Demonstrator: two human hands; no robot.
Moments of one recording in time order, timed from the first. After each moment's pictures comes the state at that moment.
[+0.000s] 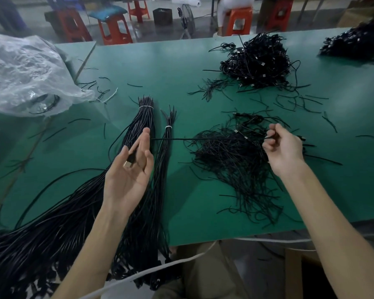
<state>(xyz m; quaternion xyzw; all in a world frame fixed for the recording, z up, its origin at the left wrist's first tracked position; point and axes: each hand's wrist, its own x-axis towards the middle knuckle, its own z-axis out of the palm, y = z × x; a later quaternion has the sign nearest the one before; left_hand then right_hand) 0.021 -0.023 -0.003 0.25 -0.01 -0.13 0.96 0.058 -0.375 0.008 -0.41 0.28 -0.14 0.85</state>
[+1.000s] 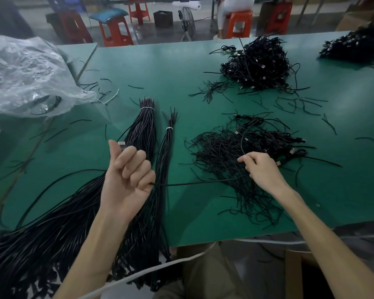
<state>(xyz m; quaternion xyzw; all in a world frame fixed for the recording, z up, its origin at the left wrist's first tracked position) 0.005 -0.029 0.020 0.17 -0.10 -0.24 0.95 0.025 -0.353 -0.027 -0.91 0.10 0.01 0.40</state>
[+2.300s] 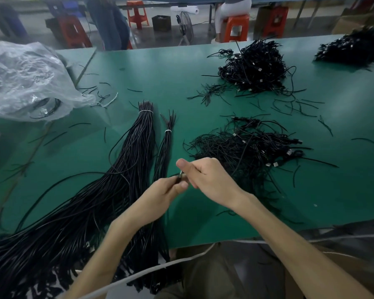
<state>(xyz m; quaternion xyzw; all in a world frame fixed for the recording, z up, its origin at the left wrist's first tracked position) -0.001 -0.059 -0.002 0.84 -0.22 -0.16 0.47 0.009 -0.243 0.007 -0.84 -0.16 0.01 0.51</state>
